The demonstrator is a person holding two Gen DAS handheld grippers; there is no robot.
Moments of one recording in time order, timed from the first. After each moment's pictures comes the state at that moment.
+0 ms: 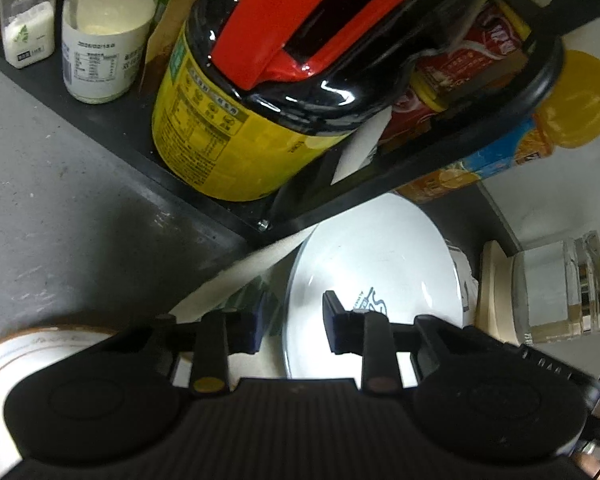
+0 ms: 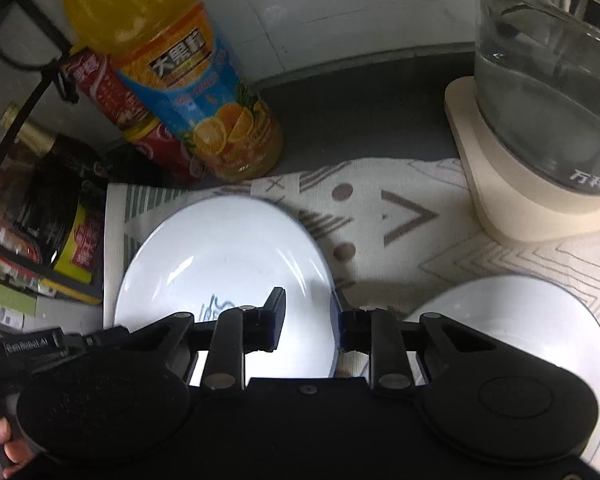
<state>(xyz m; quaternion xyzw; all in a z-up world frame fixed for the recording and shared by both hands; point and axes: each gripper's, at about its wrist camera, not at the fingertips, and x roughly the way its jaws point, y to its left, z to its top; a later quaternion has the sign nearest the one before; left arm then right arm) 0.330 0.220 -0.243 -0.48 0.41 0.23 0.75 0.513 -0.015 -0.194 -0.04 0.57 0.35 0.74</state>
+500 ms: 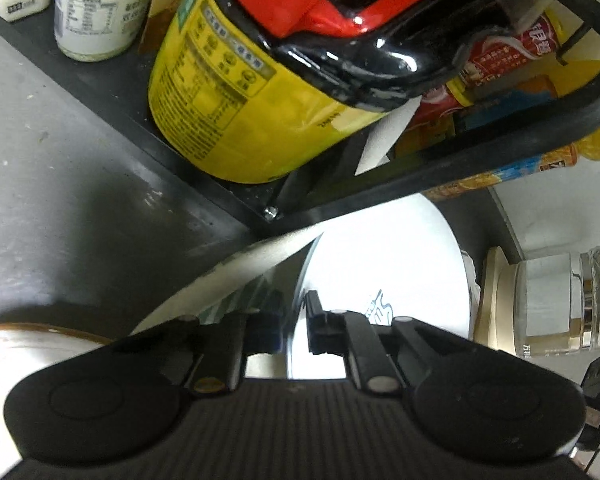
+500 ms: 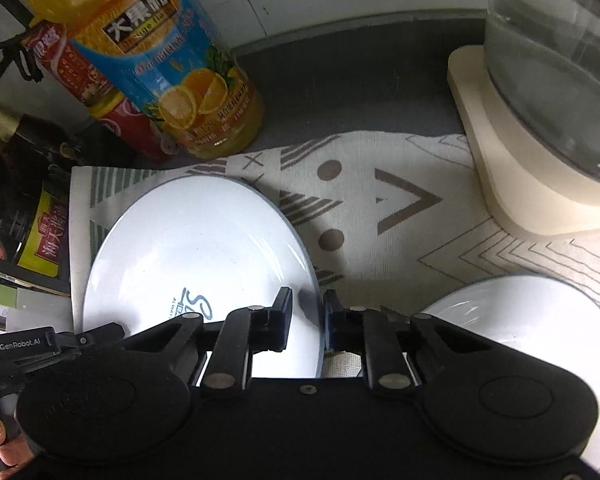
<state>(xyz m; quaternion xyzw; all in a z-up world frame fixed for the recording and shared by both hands) 0.335 0.225 -0.272 -0.52 0.40 0.22 0.73 0.525 -0.002 -0.222 -0.06 0.60 0.34 0.72</state>
